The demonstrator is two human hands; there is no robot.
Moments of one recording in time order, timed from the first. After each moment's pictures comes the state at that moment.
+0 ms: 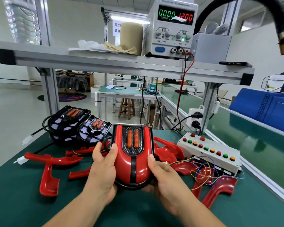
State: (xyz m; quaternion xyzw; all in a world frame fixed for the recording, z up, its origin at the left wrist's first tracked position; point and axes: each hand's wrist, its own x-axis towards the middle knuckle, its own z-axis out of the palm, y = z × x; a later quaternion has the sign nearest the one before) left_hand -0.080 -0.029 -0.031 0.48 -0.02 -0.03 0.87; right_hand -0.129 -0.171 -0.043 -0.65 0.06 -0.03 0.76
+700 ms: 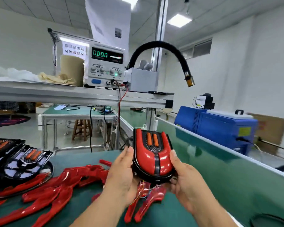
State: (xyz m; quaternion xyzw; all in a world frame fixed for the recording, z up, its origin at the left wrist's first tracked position) left_hand -0.151 -0.188 0.041 0.40 -0.13 -0.24 0.88; right_hand -0.246 -0.300 0.043 -0.60 0.15 -0.26 0.74
